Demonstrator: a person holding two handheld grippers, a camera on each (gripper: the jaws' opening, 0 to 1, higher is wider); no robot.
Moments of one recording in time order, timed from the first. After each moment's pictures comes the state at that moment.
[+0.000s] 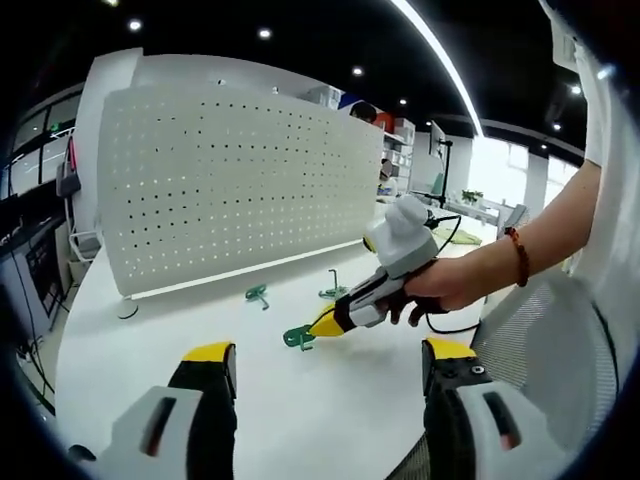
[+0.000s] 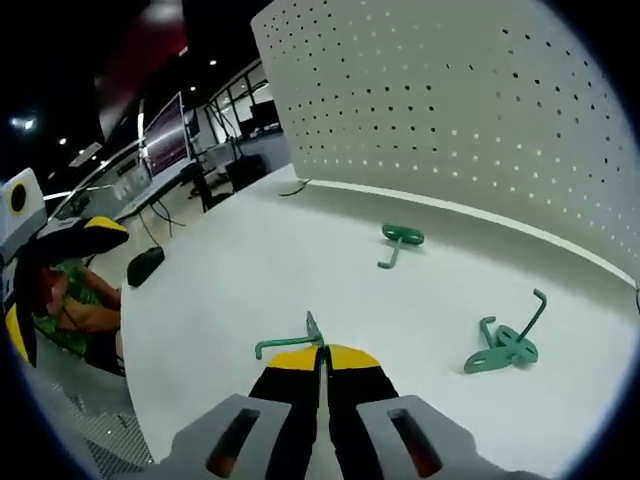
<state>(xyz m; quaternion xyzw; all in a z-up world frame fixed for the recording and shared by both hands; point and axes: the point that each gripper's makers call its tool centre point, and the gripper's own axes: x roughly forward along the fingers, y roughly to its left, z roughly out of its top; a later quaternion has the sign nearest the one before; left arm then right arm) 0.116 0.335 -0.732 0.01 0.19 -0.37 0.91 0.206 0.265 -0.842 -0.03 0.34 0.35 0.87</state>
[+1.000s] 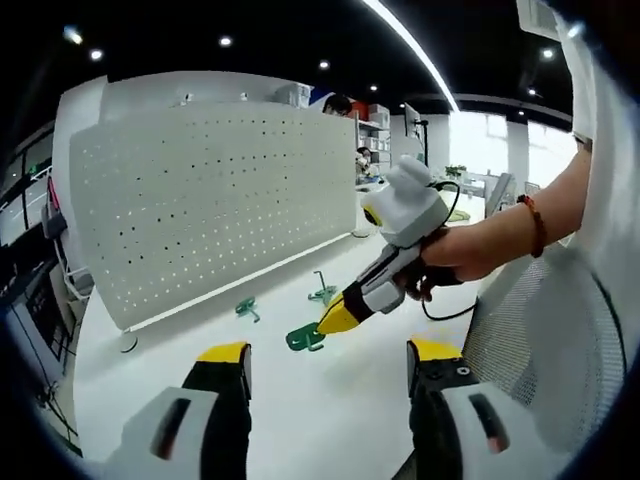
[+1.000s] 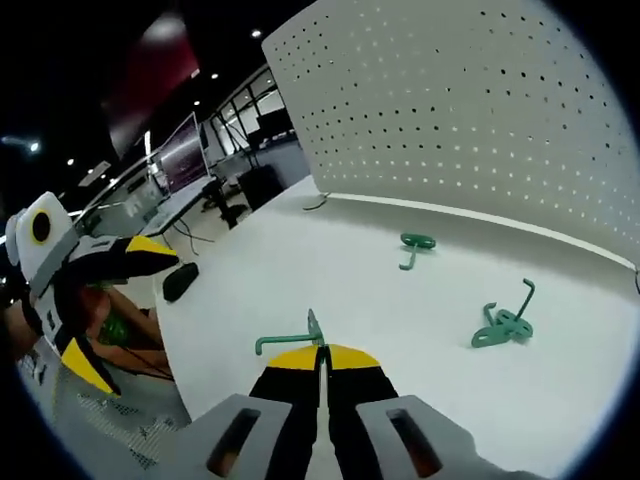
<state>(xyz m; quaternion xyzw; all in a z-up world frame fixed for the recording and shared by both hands) 0.108 0.318 -0.725 0.10 0.17 -0.40 0.89 0.175 0.263 -0.796 0.04 0.34 0.36 0.86</state>
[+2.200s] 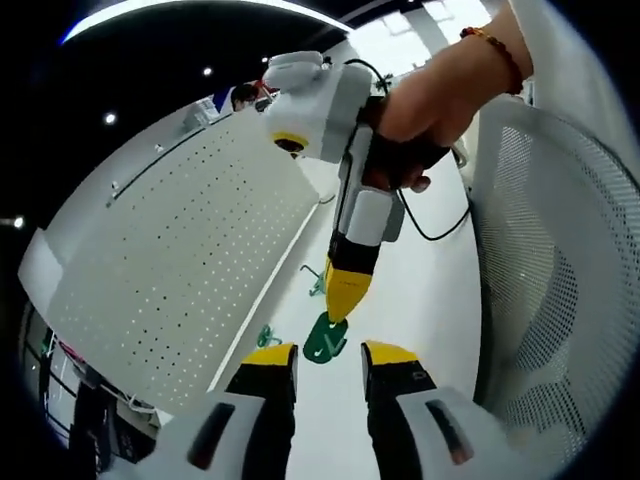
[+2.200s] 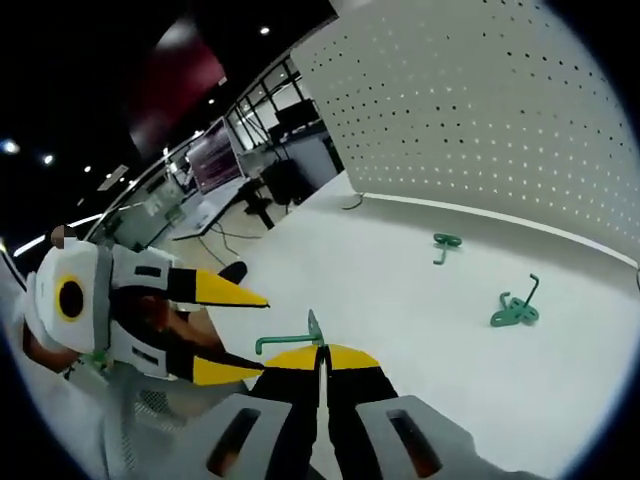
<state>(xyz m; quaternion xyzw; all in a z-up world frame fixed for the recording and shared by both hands) 0.099 0.288 -0.724 0.39 0.11 -0.42 0.81 0.124 0.271 -0.746 0.06 0.36 0.41 0.83</state>
